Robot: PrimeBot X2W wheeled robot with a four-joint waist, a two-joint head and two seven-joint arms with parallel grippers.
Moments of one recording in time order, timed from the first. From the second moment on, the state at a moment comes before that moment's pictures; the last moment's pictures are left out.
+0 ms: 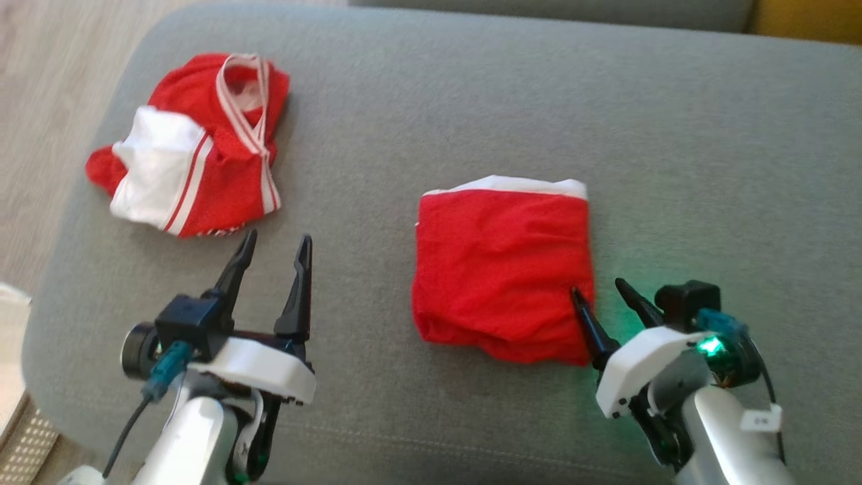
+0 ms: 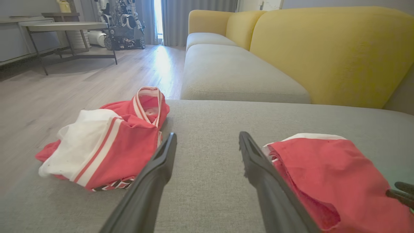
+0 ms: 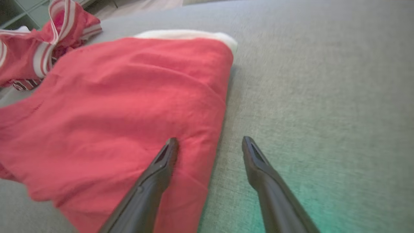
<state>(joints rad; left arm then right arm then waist) -0.15 0.20 -0.38 0.13 -0.31 0.11 -0.23 -0.17 -0.05 0.19 0.38 0.20 0.13 0.13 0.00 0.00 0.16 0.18</state>
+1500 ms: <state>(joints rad) -0.35 0.24 -0.37 0.08 -0.27 0.08 -0.24 -0.46 -0.63 -0.01 0.21 0.37 0.13 0.33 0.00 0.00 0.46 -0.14</state>
